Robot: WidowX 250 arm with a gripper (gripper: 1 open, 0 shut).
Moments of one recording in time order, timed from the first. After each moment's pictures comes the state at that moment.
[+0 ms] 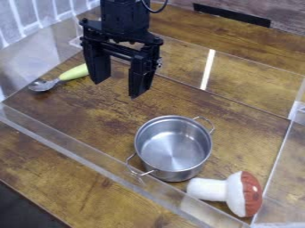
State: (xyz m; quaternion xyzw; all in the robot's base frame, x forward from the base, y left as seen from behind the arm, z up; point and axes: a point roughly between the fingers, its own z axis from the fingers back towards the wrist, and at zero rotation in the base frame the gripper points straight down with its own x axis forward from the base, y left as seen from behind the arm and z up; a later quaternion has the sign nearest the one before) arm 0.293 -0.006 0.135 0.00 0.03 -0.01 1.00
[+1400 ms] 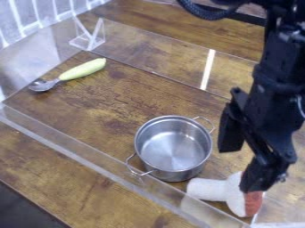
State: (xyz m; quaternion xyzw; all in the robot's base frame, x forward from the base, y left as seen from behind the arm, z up) arm 0.294 -0.160 0.085 0.02 0.03 -0.38 0.92
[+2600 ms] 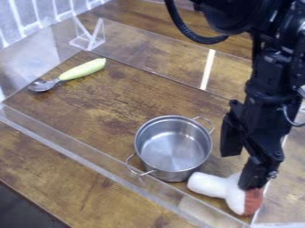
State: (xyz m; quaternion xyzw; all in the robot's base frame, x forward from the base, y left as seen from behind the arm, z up) arm 0.326 -0.150 0.055 0.00 0.03 -0.39 0.92
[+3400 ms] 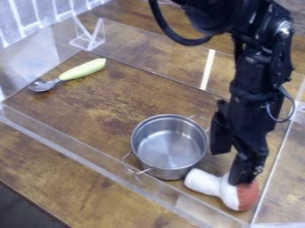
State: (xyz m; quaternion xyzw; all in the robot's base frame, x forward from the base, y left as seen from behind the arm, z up) arm 0.335 -0.135 0.044 -0.01 0.02 -0.37 0.93
